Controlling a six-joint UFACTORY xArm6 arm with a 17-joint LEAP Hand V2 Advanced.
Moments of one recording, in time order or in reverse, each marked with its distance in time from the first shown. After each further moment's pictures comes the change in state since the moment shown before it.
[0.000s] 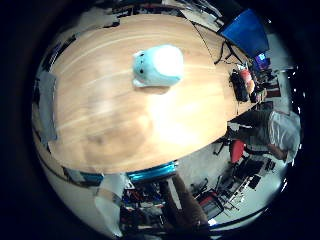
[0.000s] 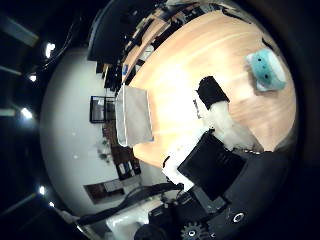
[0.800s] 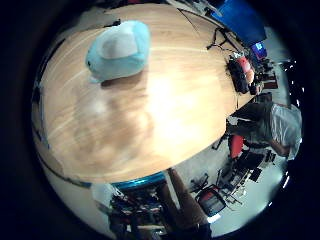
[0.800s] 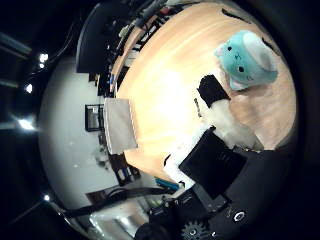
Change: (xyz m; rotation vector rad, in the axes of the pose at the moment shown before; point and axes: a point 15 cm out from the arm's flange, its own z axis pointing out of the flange) arm 0.086 -0.016 0.044 -0.042 0.033 0.091
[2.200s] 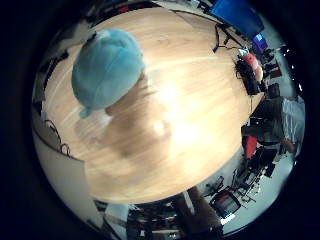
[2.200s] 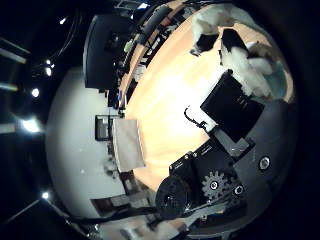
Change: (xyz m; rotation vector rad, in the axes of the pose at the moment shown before) arm 0.007 -0.068 -0.007 0.097 -0.129 0.063
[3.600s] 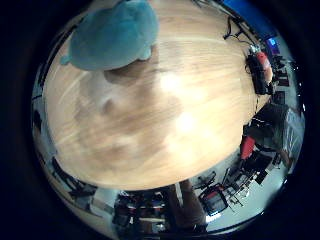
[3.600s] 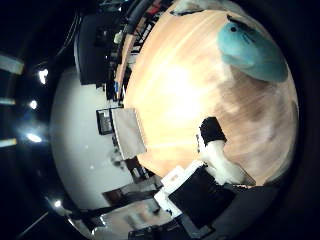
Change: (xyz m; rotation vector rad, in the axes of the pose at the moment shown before) arm 0.035 0.008 0.024 -0.161 0.008 -0.014
